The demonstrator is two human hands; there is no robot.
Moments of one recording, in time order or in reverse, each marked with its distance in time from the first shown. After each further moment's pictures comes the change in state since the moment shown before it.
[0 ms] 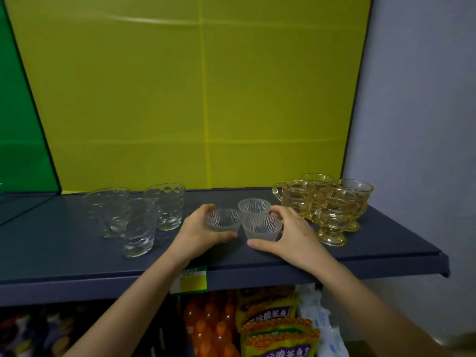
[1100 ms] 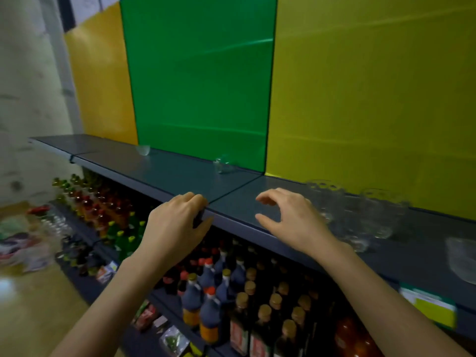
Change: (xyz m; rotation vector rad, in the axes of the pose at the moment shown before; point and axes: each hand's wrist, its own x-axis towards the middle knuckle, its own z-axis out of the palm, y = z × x) left_hand -0.218 -0.111 -0.270 0.958 0.552 -0.104; right_hand -0.009 -0.279 0.167 0.074 -0.234 -0.785
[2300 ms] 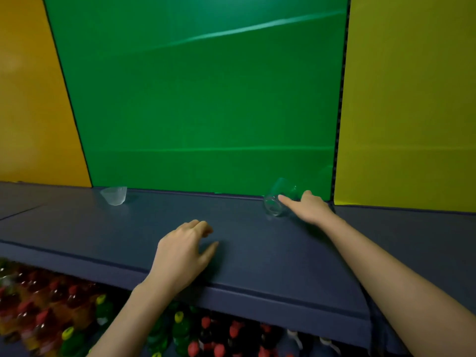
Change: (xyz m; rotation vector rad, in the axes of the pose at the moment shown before) left_hand 0.193 -0.348 0.183 -0.298 -0.086 0.155; right_hand 0.340 0.023 0.215 0.010 0.010 0.905
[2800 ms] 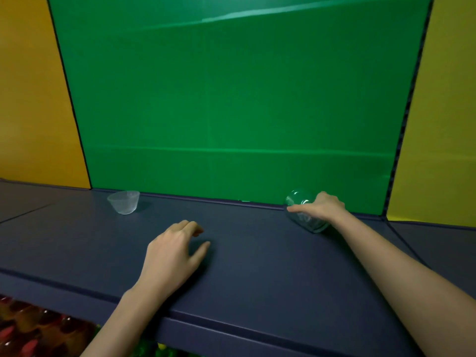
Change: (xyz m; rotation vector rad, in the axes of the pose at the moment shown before) left_hand 0.049 -0.137 0.017 -0.057 0.047 -0.025; right_hand 0.073 -0.075 0.052 -0.118 0.057 0.145
